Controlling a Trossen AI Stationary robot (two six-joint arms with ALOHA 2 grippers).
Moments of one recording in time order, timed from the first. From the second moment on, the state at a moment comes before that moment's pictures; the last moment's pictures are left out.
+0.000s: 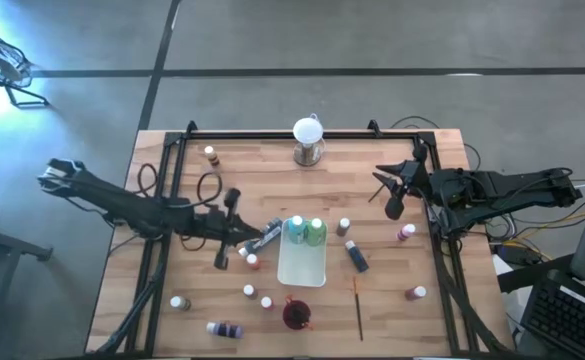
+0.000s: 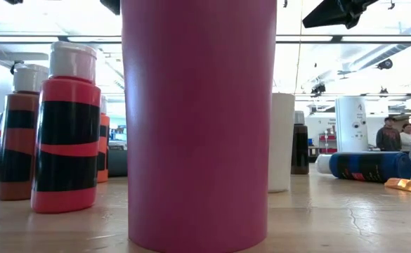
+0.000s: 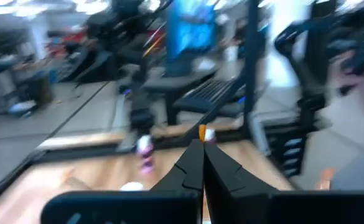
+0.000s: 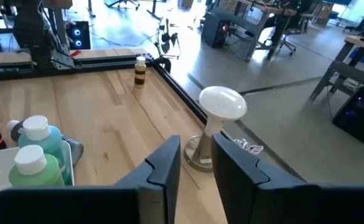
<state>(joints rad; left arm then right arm) -0.31 0.99 0.59 0.48 -0.17 0.05 0.14 0.72 0.78 -0.42 0.66 0.09</state>
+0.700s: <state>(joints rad) -0.40 1.34 0.66 0.98 0.34 0.02 0.14 0.72 0.78 -0.41 0.66 0.17</state>
